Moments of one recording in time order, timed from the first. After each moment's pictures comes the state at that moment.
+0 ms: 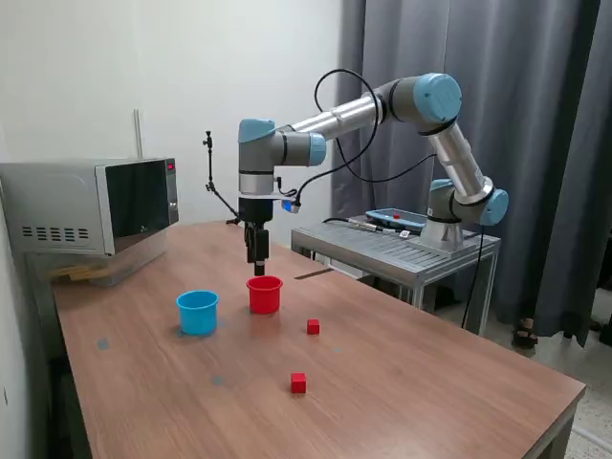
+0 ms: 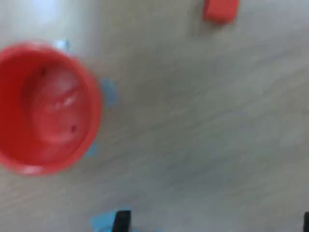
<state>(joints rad) -0.19 -0.81 1.14 -1.92 -1.53 -2.94</state>
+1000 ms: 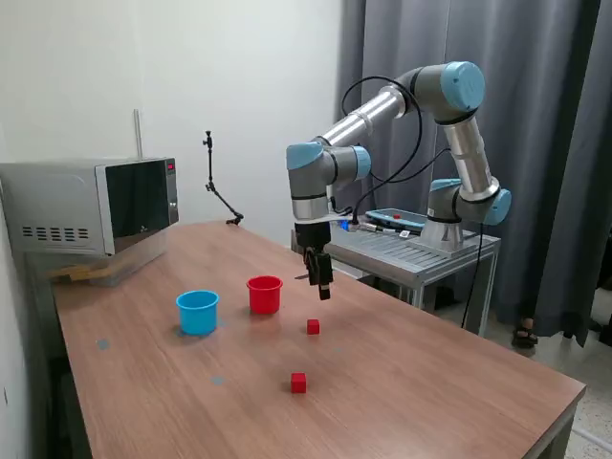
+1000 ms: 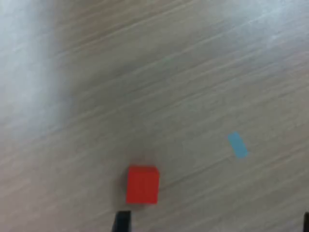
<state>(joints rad) -0.09 -0.91 1.42 -1.99 -1.45 -2.74</state>
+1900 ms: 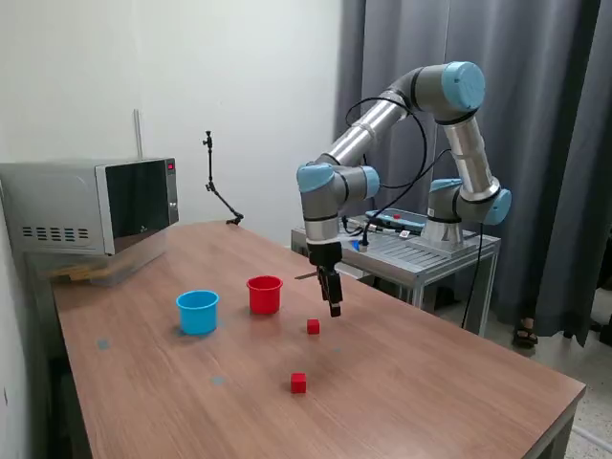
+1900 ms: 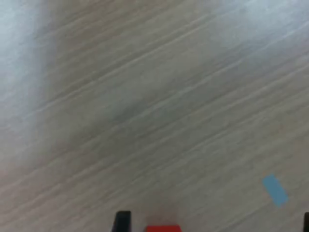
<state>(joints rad) -0.09 -0.91 1.55 -2.11 -1.45 -2.67</state>
